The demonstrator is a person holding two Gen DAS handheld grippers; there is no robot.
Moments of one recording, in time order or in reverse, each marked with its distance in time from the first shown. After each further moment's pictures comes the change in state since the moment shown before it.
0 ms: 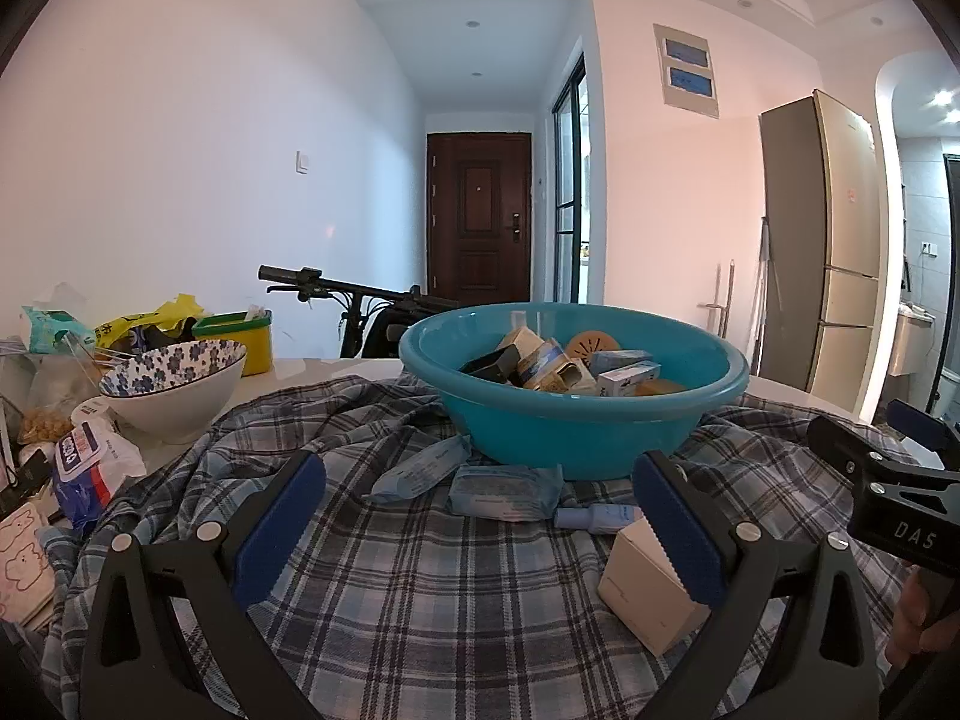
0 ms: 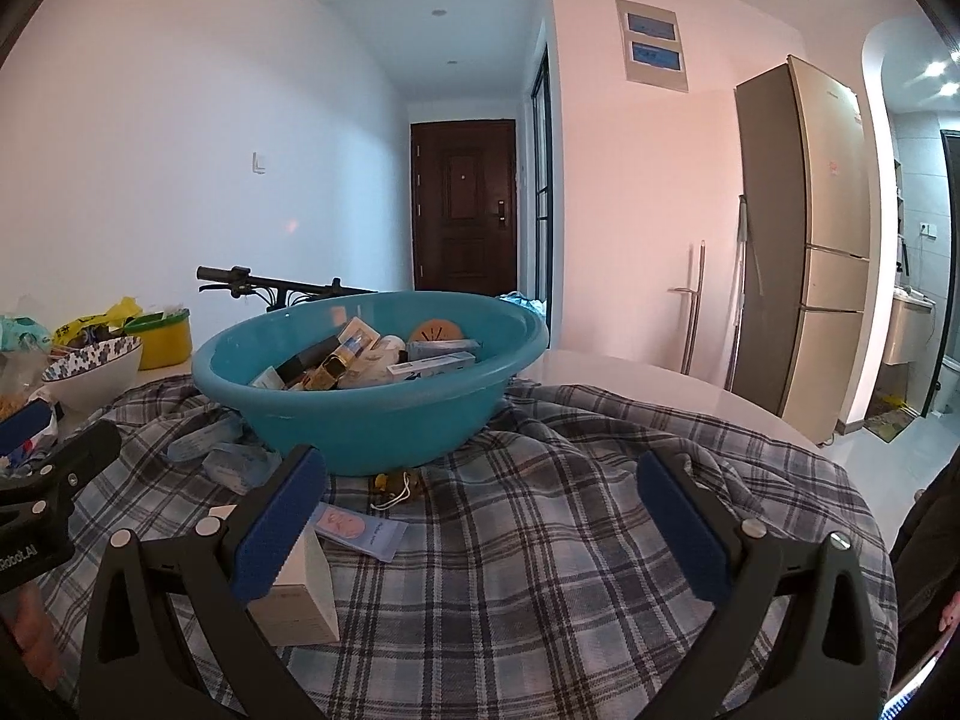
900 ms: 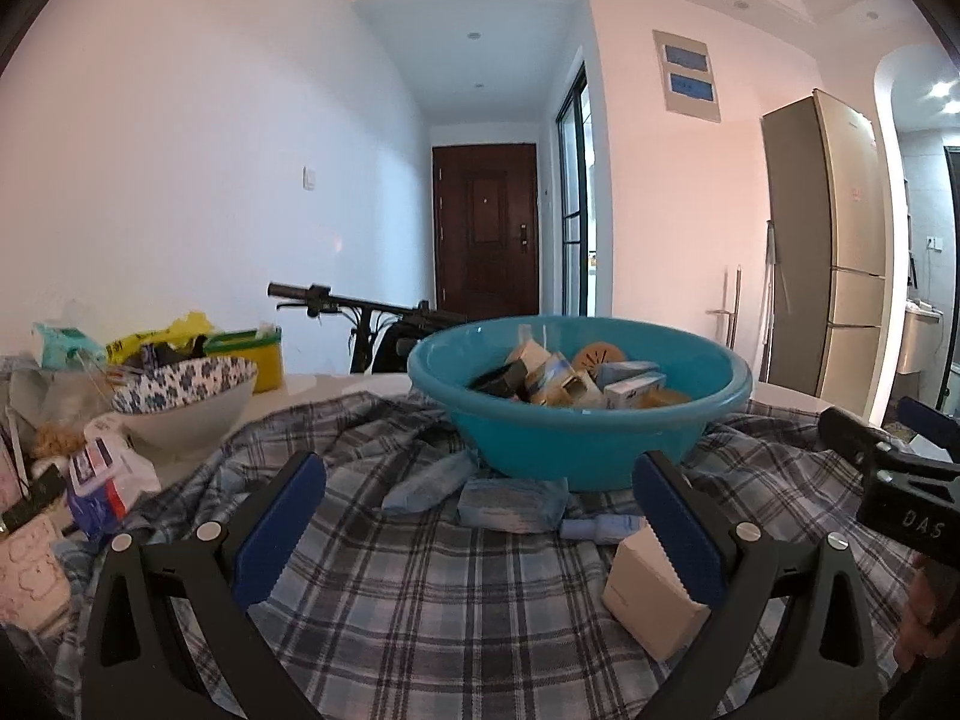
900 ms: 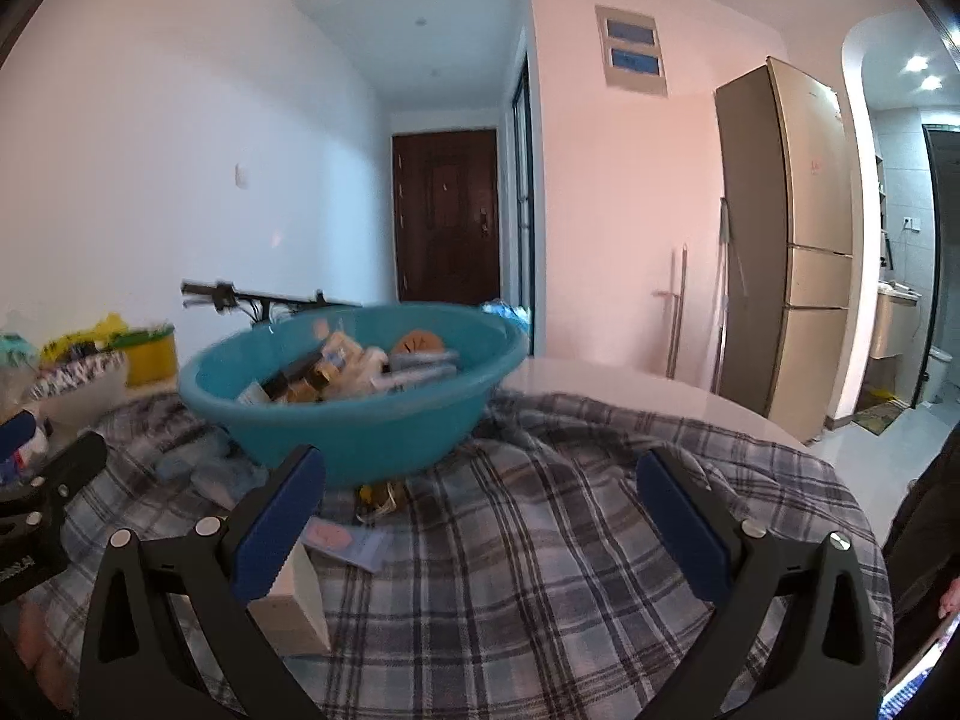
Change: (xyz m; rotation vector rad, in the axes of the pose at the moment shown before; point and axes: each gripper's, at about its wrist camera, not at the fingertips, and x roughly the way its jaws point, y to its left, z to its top) left arm -0.009 -0.006 0.004 0.025 -0.038 0.021; right arm -0.073 -0.043 0.020 0.017 0.000 0.000
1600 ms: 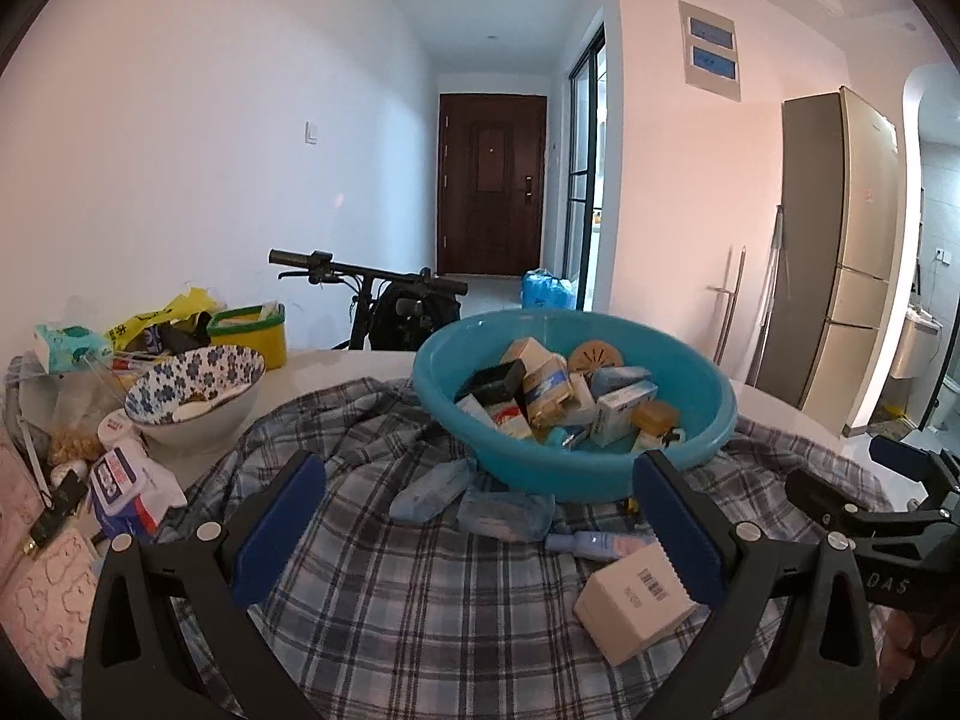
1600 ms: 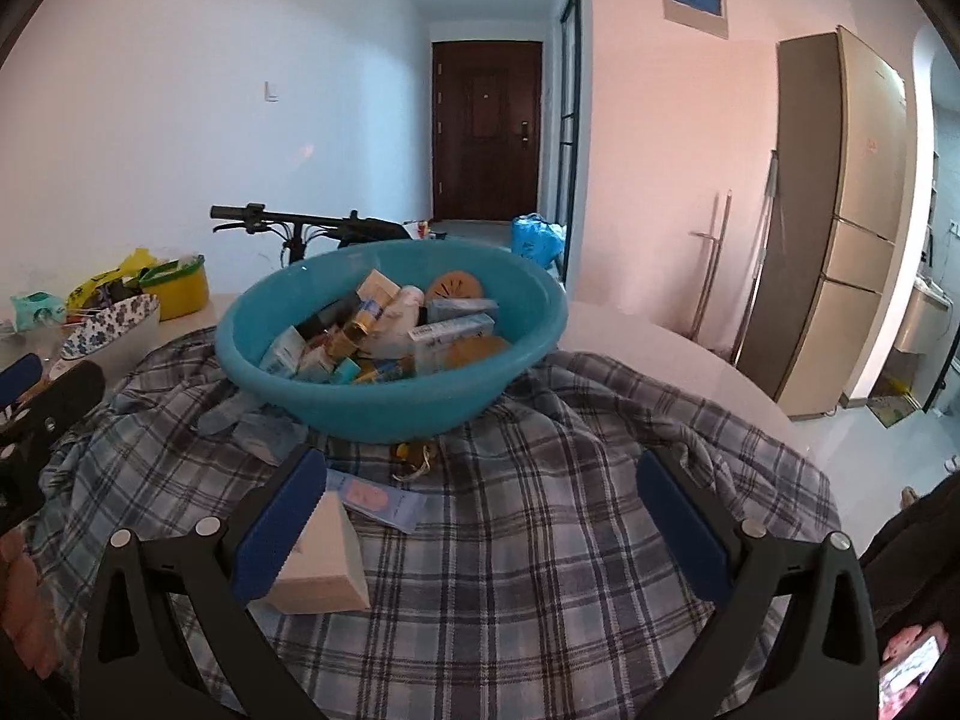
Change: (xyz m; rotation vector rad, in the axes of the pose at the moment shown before) left arm -0.005 0.014 0.073 -0.060 0.155 -0.028; right arm 0.002 0.017 0.067 -0.090 0.257 0.052
